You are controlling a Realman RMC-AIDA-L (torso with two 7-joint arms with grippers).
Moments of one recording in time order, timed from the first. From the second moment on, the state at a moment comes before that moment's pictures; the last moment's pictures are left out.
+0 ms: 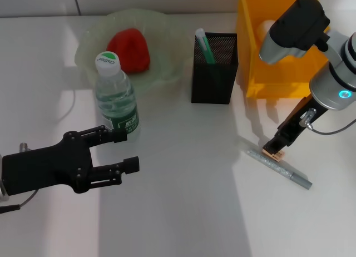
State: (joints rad) left arm -0.33 -2.06 0.77 0.58 1.84 1.77 -1.27; right arm 0.73 2.09 -1.41 -1.12 -2.69 -1.52 2.52
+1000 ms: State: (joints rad) left arm -0.33 -2.06 0.77 0.57 1.84 1.77 -1.26; right arm 0.72 2.09 -1.44 -1.09 -2.65 -1.49 2.54
